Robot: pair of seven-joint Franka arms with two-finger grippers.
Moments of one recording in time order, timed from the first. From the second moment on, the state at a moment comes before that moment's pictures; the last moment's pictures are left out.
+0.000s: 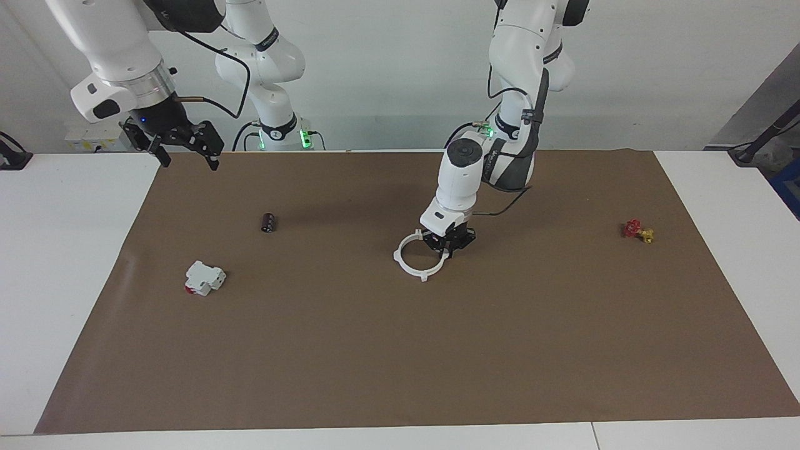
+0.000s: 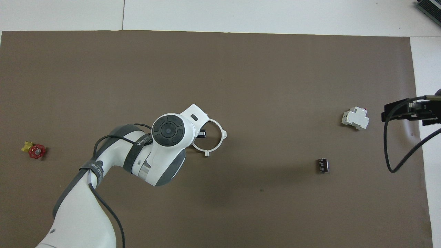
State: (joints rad) left arm -0.62 0.30 0.03 -2.05 0.03 2.44 -0.56; right arm 0.08 -0.04 -0.09 -1.61 -0.01 1.54 0.11
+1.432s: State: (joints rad) left arm -0.44 0.09 0.05 -2.03 0.03 2.21 -0.28; right arm 0.08 -0.04 -0.09 -1.61 -0.01 1.54 0.11
